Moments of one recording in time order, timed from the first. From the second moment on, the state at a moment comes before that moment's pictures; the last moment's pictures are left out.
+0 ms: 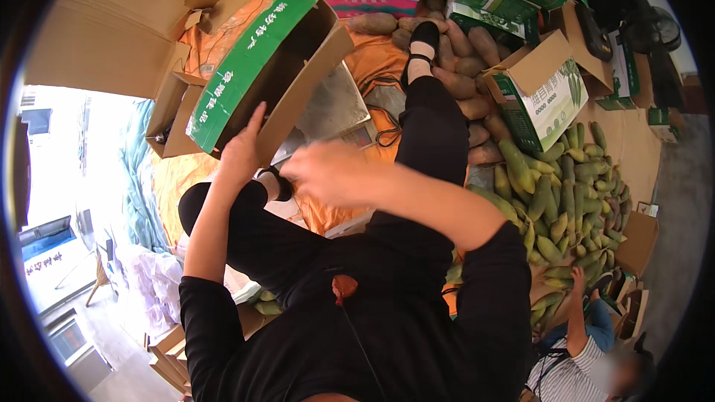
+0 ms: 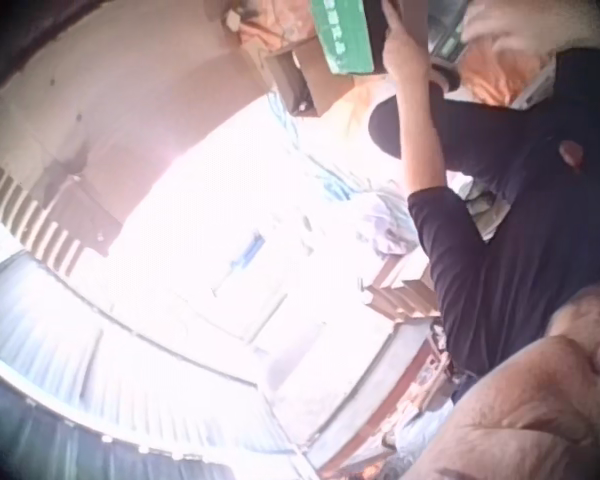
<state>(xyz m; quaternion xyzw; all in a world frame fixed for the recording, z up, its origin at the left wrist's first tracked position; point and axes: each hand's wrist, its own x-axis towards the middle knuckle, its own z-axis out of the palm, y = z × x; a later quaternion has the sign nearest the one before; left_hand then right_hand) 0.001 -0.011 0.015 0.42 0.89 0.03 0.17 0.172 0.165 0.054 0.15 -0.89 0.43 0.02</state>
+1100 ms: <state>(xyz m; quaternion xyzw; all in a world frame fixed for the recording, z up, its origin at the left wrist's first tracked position) -0.013 -0.016 0.045 0.41 0.90 0.08 0.13 0.352 0.309 -0.068 -0.48 -0.72 0.50 0.10</state>
